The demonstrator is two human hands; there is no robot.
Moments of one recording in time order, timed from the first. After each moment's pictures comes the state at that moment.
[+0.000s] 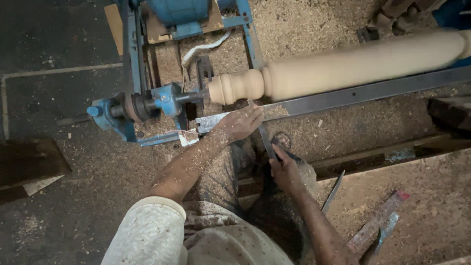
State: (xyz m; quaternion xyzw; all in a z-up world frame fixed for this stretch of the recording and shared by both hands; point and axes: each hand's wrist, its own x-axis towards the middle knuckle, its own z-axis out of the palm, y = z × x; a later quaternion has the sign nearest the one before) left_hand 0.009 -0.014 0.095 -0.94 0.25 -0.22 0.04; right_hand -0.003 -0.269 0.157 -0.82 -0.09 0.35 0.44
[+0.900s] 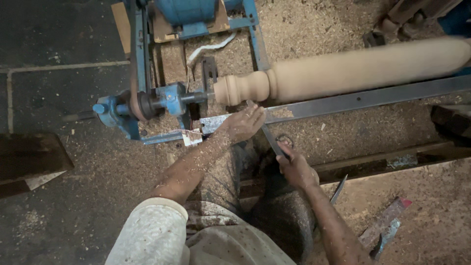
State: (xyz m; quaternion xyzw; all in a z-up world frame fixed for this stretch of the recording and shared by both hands) left_hand 0.010 -0.012 0.089 -0.95 0.24 -0.18 0.09; right_hand 0.028 -0.263 0.187 -0.85 -0.13 0.39 0.33
